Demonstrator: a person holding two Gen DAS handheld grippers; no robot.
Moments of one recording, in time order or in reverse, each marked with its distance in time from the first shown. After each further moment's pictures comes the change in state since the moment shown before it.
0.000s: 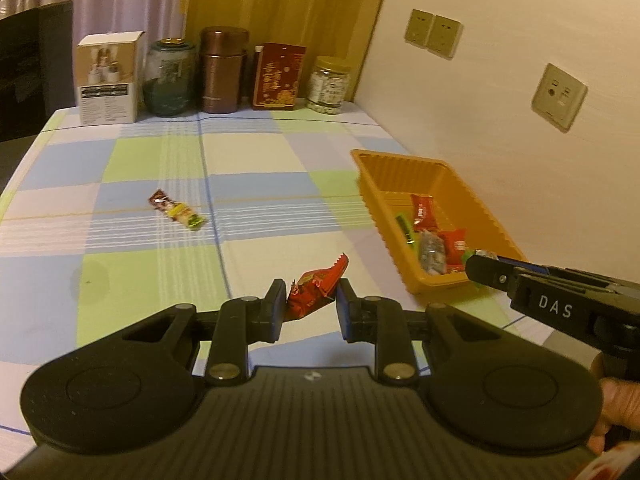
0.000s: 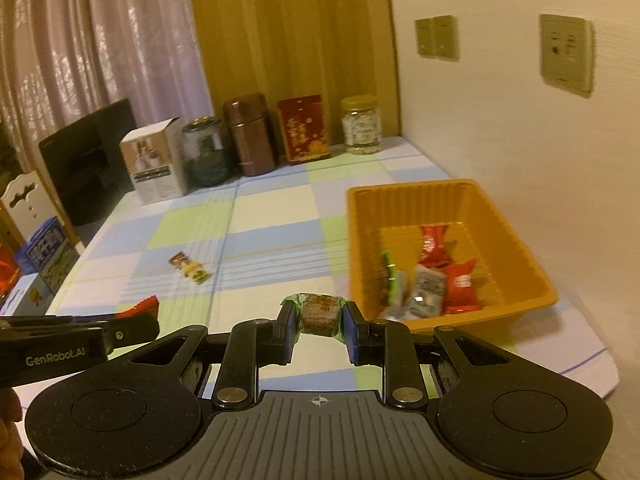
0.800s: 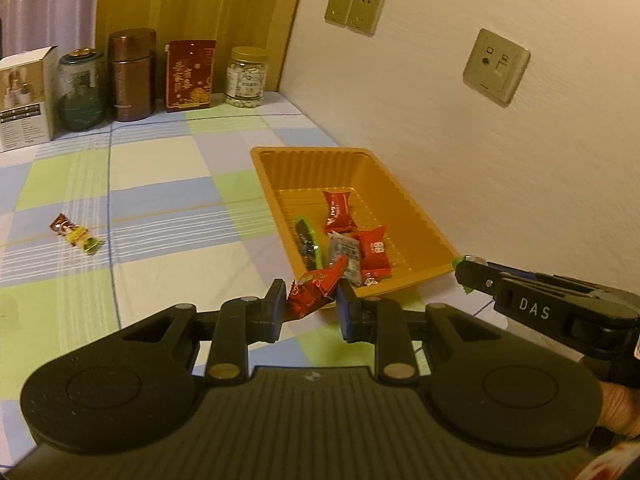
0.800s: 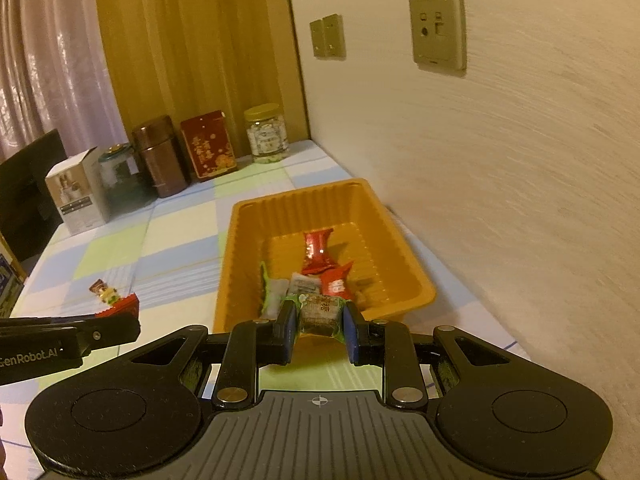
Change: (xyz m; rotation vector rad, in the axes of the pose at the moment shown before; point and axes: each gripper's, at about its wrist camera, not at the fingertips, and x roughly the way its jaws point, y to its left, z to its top) left arm 0.042 -0.091 0.019 0.088 0.040 -0.124; right arm -0.020 -0.092 0.010 0.106 -0.007 -0.145
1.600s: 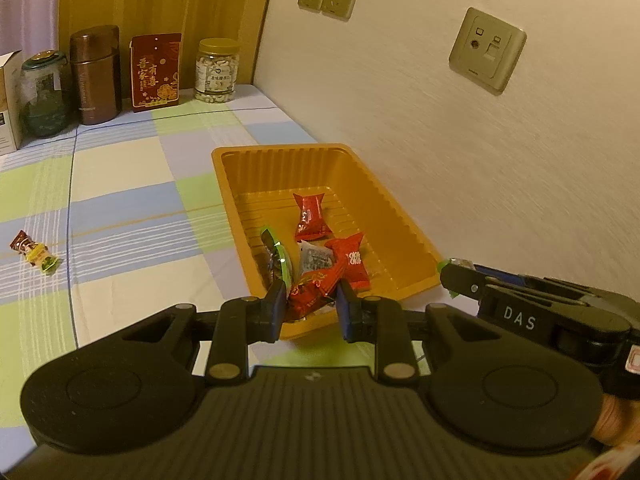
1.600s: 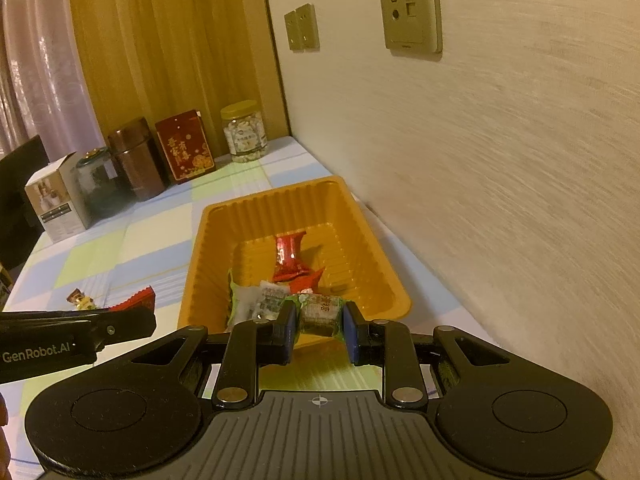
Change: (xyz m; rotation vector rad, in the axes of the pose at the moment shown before) left arm 0.043 -0.023 0.020 0.030 0.032 -0.036; right arm 0.026 -0.026 0.014 0.021 0.014 -0.020
